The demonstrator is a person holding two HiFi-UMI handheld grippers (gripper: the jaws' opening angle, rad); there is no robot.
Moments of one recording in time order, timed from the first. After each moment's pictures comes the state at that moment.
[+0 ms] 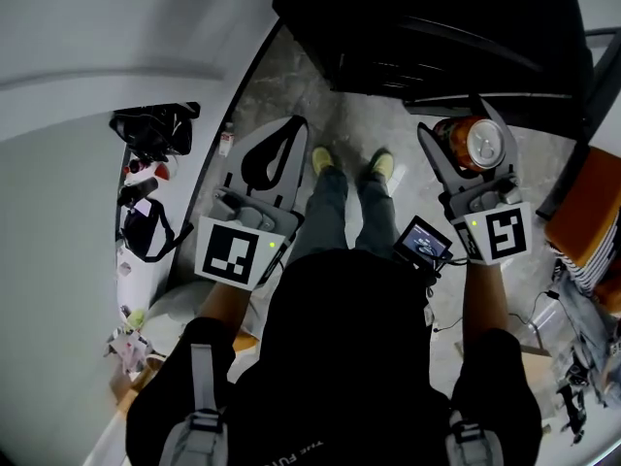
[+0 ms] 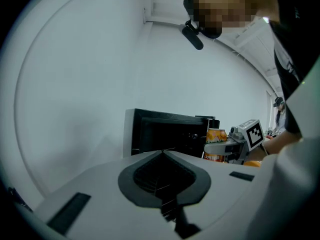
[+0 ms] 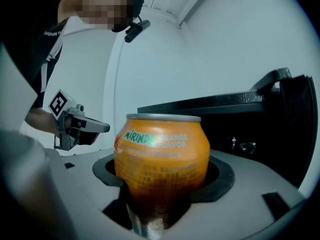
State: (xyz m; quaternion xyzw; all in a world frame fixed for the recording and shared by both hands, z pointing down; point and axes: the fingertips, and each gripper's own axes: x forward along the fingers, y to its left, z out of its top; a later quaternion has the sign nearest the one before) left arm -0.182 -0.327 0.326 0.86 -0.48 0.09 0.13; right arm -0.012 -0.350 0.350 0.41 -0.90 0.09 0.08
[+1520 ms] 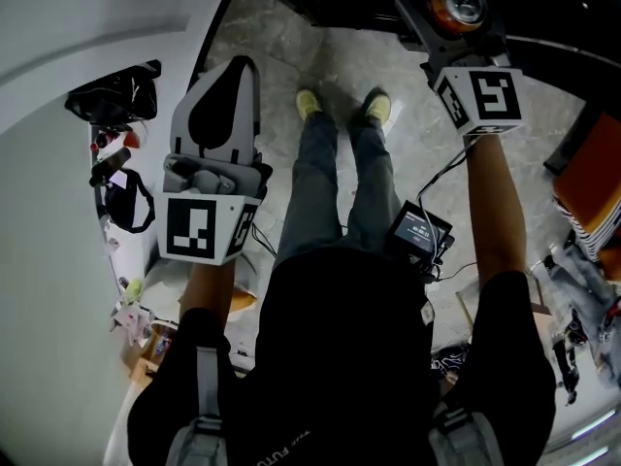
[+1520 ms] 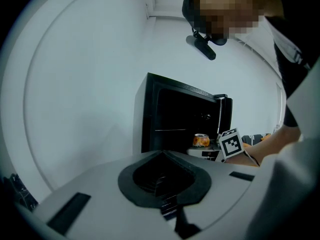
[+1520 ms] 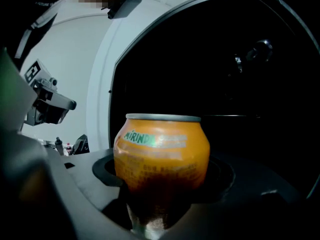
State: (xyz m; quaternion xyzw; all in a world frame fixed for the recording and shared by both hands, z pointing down) left arm -0.196 -0.347 0.431 0.83 -0.52 0.12 0.12; right arm -0.011 -0.459 0.504 0.45 -0.88 0.06 0.12
